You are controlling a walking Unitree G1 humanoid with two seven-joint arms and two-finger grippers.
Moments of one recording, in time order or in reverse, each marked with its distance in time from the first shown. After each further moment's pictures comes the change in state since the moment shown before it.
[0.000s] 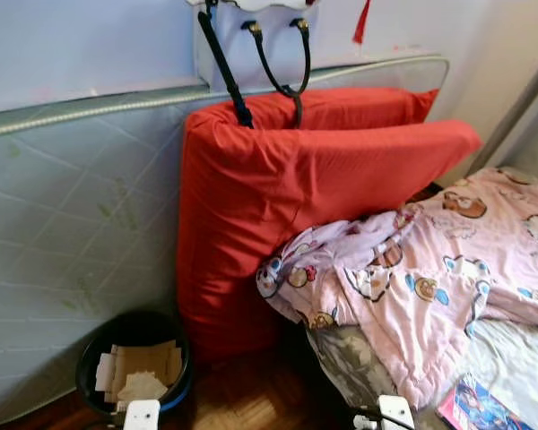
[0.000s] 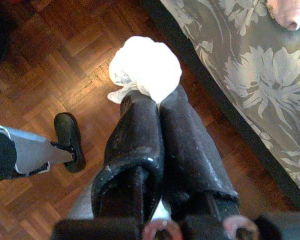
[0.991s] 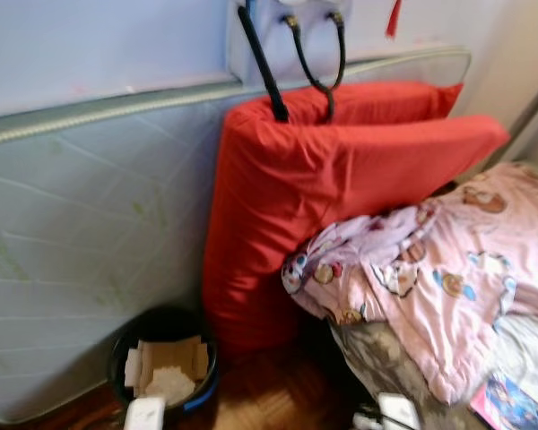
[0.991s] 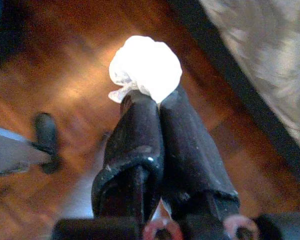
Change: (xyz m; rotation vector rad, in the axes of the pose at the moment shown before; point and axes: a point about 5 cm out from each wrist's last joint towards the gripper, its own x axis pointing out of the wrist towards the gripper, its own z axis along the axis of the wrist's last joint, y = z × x) left arm -0.001 0.002 -0.003 0.003 0.010 0.004; right arm 0.001 0.004 0.003 0.000 -0.009 0.010
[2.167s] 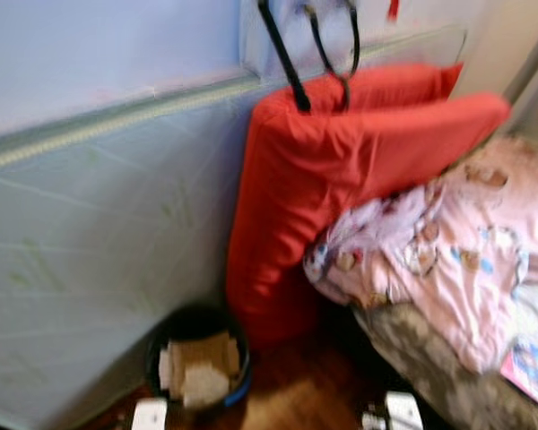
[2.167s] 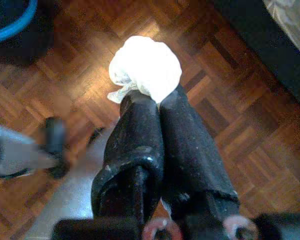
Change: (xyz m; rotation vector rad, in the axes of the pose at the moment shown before) left arm 0.000 -0.010 0.001 -0.017 -0.001 -0.022; right arm -0.003 -0.014 -0.002 -0.006 0.006 -0.035
